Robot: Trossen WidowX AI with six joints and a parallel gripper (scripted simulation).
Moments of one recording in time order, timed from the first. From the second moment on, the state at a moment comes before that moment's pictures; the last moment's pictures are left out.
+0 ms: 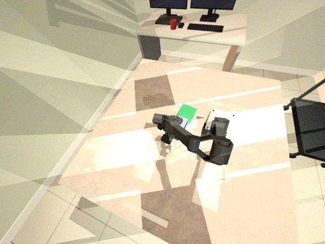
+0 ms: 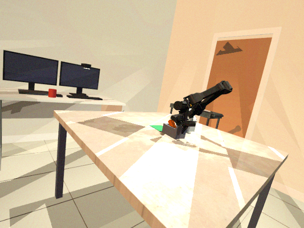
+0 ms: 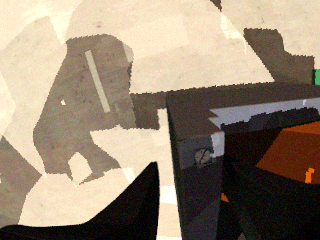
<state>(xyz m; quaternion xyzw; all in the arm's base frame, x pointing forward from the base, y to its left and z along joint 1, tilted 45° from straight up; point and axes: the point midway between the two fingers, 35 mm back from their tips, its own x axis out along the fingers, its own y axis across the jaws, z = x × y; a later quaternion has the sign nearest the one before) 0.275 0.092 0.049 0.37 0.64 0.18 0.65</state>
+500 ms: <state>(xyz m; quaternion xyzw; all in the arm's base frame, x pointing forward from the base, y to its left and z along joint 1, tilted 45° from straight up) 0.275 0.094 0.048 0.37 0.64 0.18 0.65</state>
